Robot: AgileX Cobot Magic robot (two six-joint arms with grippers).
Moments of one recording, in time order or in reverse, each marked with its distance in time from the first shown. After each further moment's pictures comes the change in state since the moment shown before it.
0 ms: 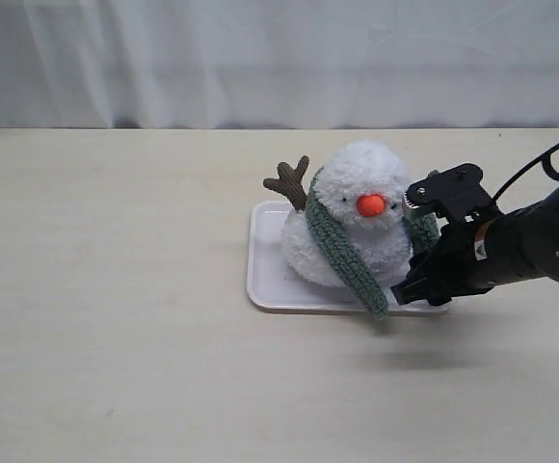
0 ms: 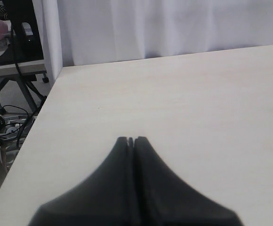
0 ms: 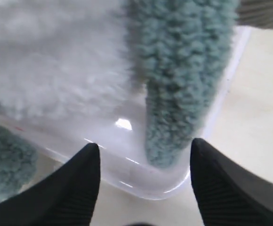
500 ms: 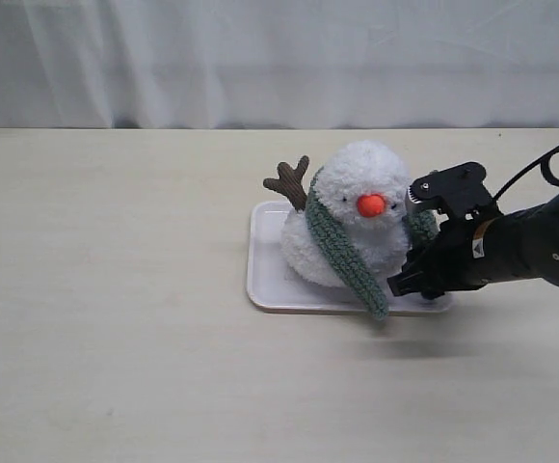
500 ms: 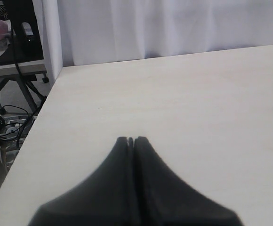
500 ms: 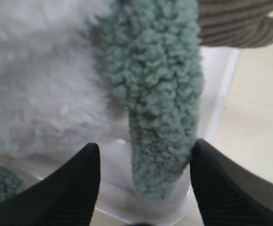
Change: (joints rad) left arm 0.000 0.000 0.000 0.000 0.000 0.000; right arm -0.028 0.048 0.000 0.026 -0.106 0.000
